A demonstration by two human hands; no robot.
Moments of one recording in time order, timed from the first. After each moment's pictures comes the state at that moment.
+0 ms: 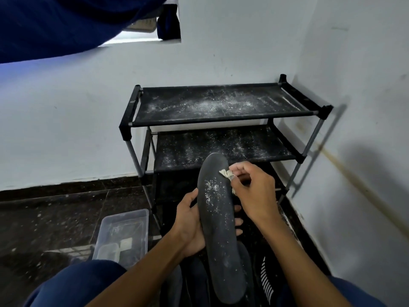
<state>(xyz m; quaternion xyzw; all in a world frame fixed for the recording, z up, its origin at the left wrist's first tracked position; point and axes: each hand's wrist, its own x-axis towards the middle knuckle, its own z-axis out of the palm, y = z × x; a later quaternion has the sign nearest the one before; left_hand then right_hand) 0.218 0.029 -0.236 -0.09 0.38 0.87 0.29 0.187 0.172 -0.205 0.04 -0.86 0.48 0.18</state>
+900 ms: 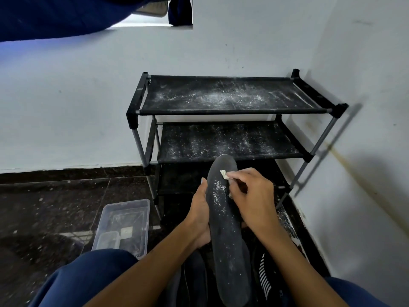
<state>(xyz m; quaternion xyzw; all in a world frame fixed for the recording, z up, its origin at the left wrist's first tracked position) 0.211 0.045 -0.231 -0.15 0.42 0.86 0.24 0.194 0.157 -0.224 0.11 -0.88 0.41 0.21</state>
